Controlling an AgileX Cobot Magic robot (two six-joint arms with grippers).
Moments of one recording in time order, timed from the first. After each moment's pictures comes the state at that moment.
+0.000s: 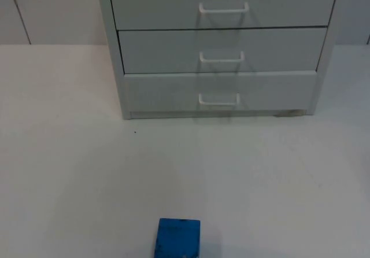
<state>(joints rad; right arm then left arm) 0.05 0.90 -0.71 -0.06 0.89 0.04 0.05 0.88 -0.67 -0.16 0.84 0.22</state>
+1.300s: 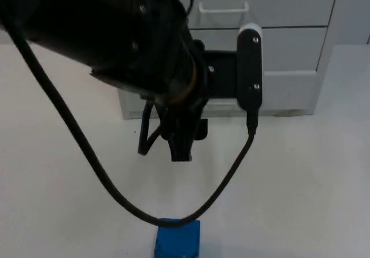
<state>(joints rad) 0.05 0.91 -0.69 -0.15 0.90 0.11 -0.81 1.90 -1.05 1.28 0.42 -0.31</state>
